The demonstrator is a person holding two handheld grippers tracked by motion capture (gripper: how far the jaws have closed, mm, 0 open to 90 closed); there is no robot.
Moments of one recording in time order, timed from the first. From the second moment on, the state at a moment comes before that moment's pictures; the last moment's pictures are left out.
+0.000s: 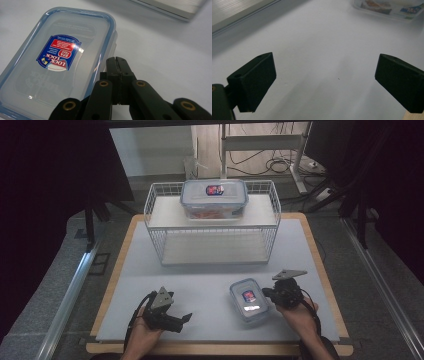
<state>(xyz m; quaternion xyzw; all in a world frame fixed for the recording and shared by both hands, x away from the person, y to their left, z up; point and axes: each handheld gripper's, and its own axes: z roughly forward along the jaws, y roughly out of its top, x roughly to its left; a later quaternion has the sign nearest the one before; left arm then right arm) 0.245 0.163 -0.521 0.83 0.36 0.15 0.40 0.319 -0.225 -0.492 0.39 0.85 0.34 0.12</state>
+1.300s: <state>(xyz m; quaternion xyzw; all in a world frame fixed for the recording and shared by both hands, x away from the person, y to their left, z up) 0.252 0.159 -0.521 0.83 0.36 0.15 0.40 0.304 -0.229 -0.507 0.39 0.85 0.33 0.06</state>
